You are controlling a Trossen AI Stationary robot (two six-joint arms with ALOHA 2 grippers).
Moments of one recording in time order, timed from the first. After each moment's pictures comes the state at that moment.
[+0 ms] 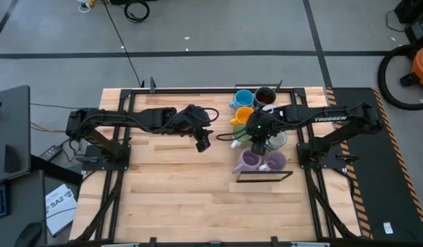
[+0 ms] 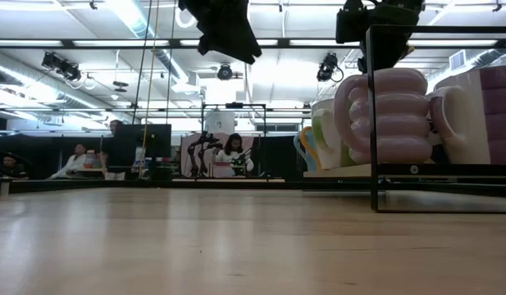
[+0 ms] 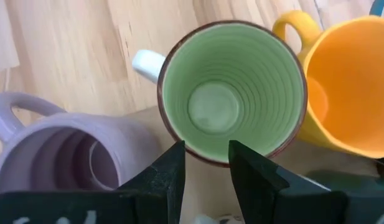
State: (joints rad) left arm 0.04 1.55 1.35 -0.50 -0.25 -0.23; right arm -0.06 1.29 1.09 -0.91 0.08 0.22
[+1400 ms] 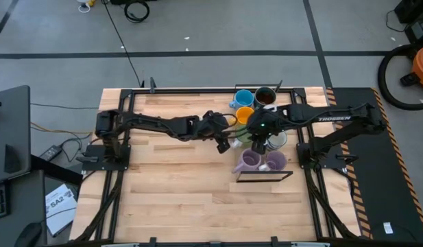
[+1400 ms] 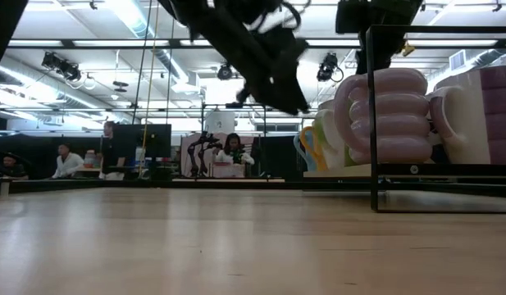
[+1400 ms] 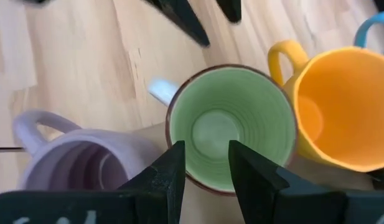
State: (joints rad) left arm 0.07 1.87 1.35 -0.12 -0.27 -0.23; right arm -0.06 1.25 1.09 -0.86 0.09 0.21
